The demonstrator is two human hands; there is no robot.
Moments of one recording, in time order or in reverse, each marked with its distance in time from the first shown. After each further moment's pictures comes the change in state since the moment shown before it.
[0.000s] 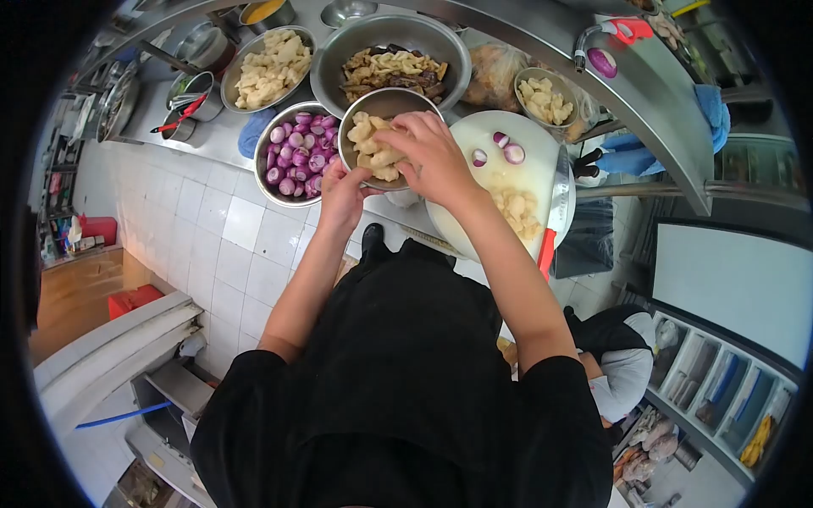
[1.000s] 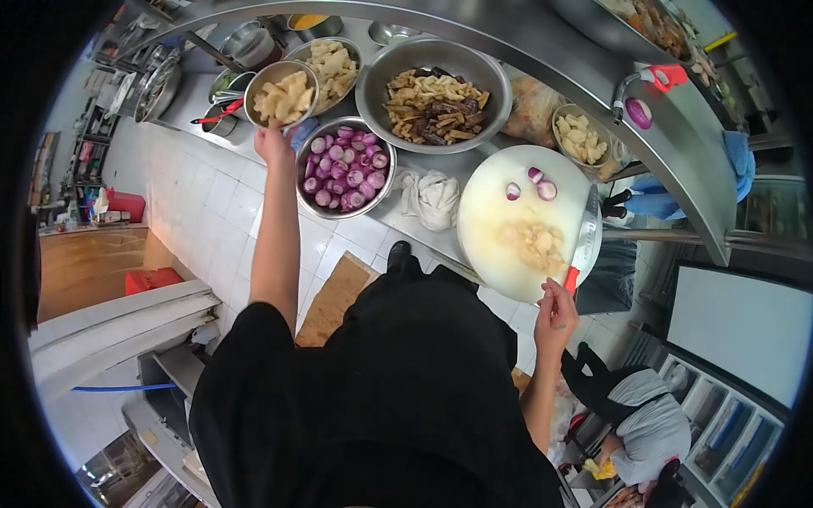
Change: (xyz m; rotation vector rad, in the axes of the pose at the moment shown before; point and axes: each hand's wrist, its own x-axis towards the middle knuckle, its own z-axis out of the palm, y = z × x) left_hand 0.163 0.134 -0.172 0.032 0.547 0.591; right_hand -0.260 -0.013 -0.030 0.198 0.506 0.847
